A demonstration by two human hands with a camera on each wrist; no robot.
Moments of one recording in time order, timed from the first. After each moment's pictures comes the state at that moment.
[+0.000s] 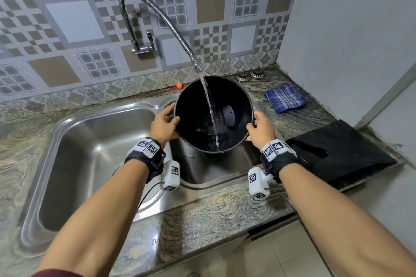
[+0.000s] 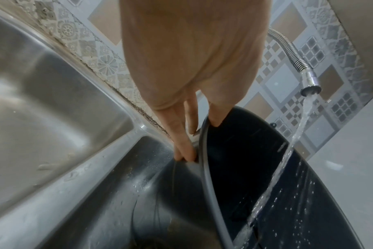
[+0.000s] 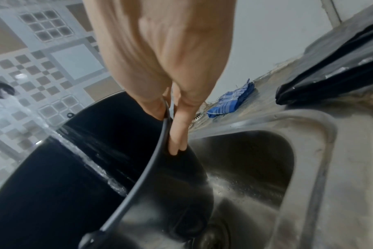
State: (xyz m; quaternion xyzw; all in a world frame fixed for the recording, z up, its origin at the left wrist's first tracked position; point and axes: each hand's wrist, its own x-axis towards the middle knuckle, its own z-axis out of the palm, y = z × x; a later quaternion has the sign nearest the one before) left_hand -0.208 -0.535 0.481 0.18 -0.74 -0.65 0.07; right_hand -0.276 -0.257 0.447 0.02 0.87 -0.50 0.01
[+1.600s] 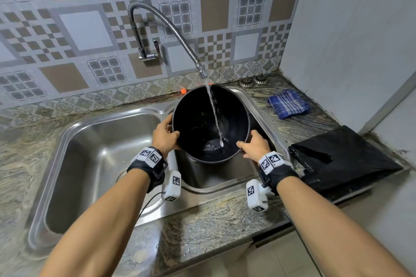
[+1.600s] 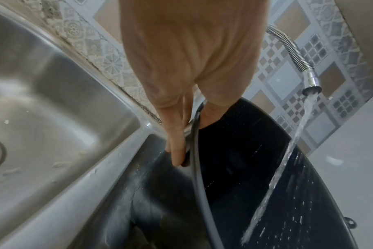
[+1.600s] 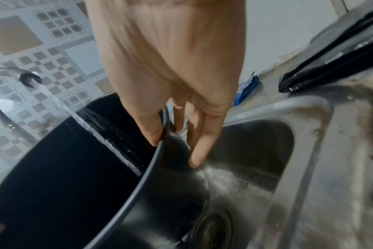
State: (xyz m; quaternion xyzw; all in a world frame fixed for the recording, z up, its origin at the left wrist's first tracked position) left_hand -0.195 -0.546 0.469 0.19 -0.76 -0.62 0.08; right_hand -0.252 -0.273 0.442 0.06 0.87 -0.47 0.14
